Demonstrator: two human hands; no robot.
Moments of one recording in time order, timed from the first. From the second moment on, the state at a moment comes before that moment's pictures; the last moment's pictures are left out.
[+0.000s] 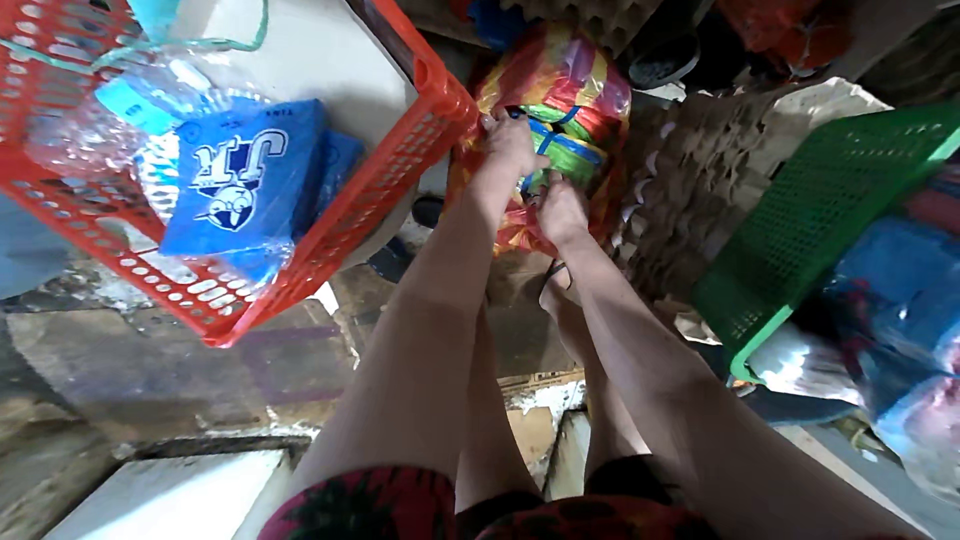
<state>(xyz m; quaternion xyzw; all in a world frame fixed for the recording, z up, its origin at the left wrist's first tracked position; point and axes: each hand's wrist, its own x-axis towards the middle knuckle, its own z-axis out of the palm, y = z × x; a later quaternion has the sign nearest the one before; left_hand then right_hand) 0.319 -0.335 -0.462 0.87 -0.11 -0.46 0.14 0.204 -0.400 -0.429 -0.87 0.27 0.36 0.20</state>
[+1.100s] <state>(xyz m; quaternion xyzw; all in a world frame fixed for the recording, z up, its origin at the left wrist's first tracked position) 0.339 -0.313 -0.490 0.84 -0.15 -0.48 0.22 0.208 -0.393 -0.437 -0.86 0.30 0.38 0.20</state>
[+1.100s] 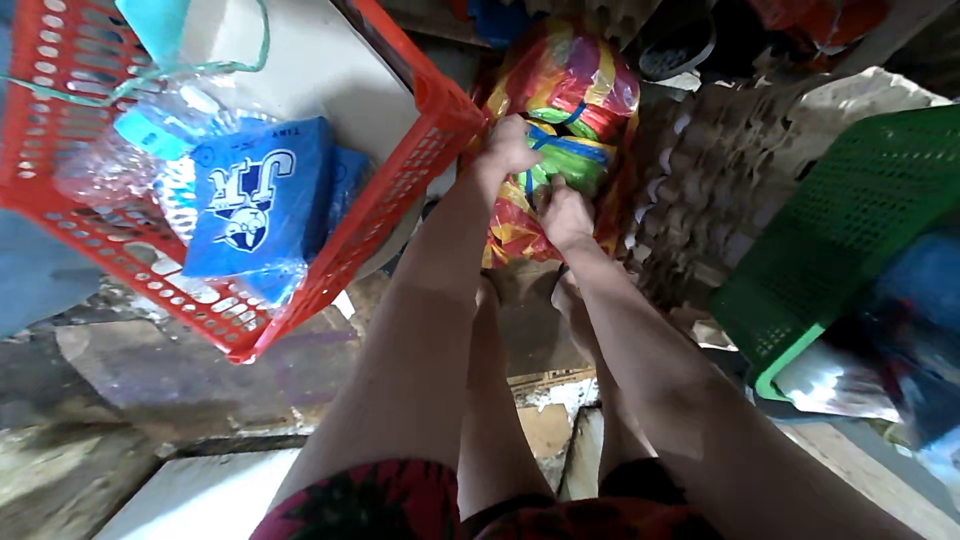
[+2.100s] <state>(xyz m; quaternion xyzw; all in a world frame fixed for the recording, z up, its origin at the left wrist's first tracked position) 0.224 -0.301 -0.527 0.84 0.00 -0.39 0.38 0.243 -0.411 -0.473 -0.78 0.39 0.30 0.38</state>
